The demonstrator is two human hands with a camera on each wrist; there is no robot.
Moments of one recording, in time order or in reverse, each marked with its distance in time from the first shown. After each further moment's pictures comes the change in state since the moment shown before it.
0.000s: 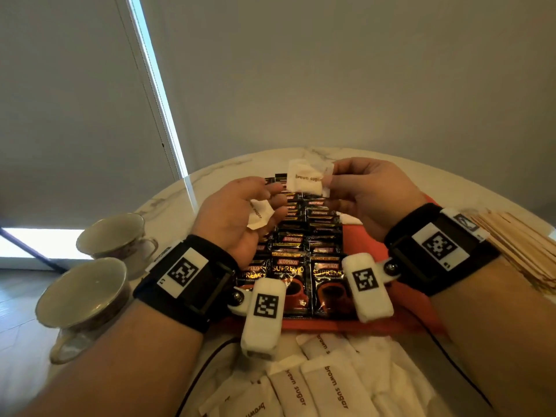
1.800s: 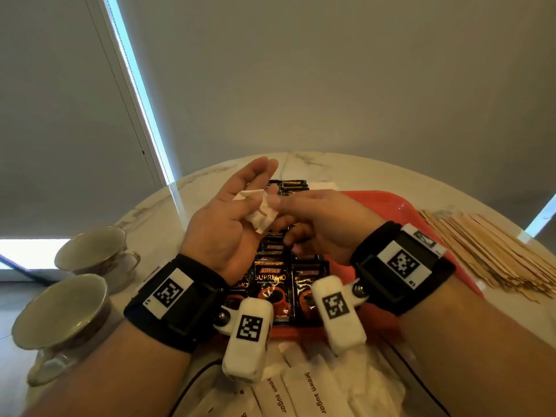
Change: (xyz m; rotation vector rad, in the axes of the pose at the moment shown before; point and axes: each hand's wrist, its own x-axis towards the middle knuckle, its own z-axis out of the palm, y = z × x) left_hand -0.005 -0.008 0.005 -0.023 -0.314 0.096; right_hand -0.021 -0.004 0.017 -0.137 -0.312 0.253
